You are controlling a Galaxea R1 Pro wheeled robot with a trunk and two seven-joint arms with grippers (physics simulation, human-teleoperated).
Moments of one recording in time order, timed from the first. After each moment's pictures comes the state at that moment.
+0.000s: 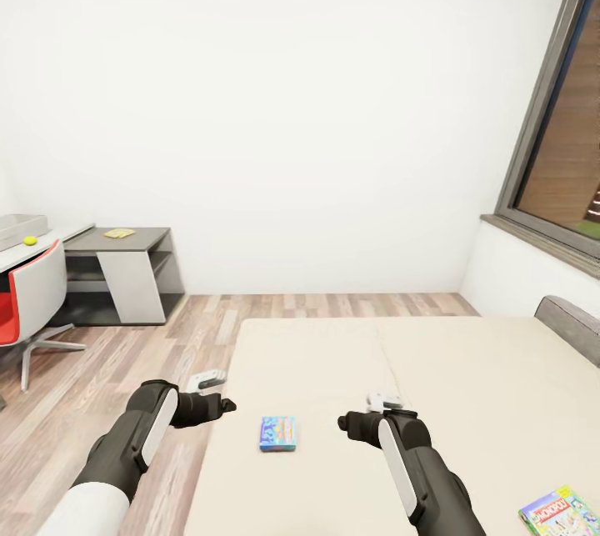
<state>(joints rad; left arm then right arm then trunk) -0.53 0.02 0.07 -0.96 0.17 0.96 -0.17 -0.37 0.17 -0.01 -1.12 -0.12 0.82 -0.10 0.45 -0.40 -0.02</state>
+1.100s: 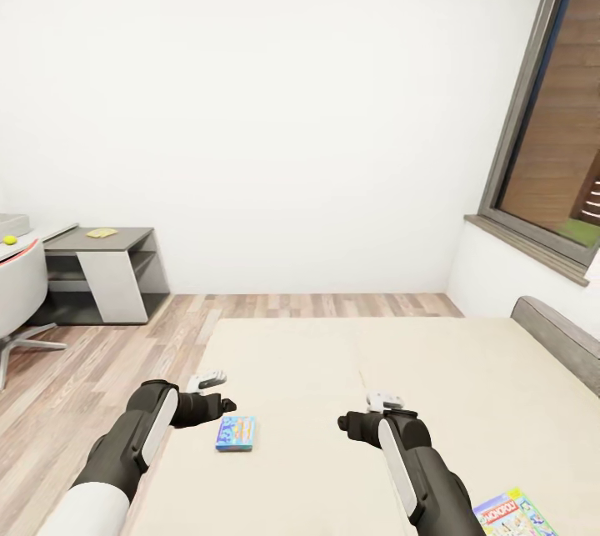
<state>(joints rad) -0.53 0.02 0.07 -0.96 0.17 0.96 -0.17 -0.37 0.17 -0.01 -1.12 -0.12 0.82 -0.10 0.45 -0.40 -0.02</state>
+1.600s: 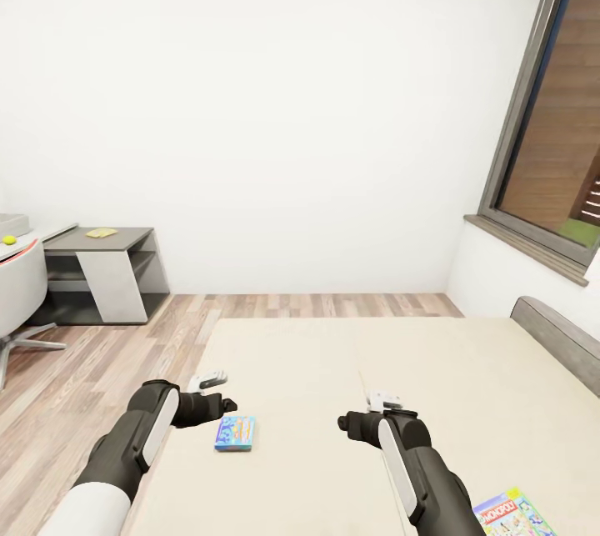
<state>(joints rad) -0.53 0.02 0.07 -0.96 0.17 0.96 -0.17 -0.37 0.17 -0.01 -1.12 -0.12 0.82 -0.10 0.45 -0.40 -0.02</state>
